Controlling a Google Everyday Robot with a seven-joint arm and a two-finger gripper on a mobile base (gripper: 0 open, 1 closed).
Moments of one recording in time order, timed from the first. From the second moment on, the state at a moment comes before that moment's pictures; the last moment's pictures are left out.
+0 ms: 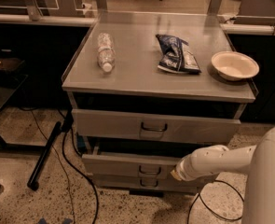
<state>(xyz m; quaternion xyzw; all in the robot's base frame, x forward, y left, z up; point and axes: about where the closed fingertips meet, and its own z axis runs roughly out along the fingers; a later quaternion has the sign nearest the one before) 0.530 -0.172 0.420 -0.35 0.92 0.07 0.19</state>
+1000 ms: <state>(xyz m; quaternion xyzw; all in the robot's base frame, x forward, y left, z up) 0.530 -0.172 0.420 -0.35 0.92 0.07 0.19</state>
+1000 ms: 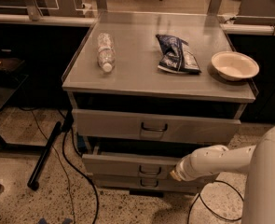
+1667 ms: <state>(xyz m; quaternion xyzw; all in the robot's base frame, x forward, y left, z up) 0.530 -0.172 0.420 -0.35 0.92 0.07 0.19</state>
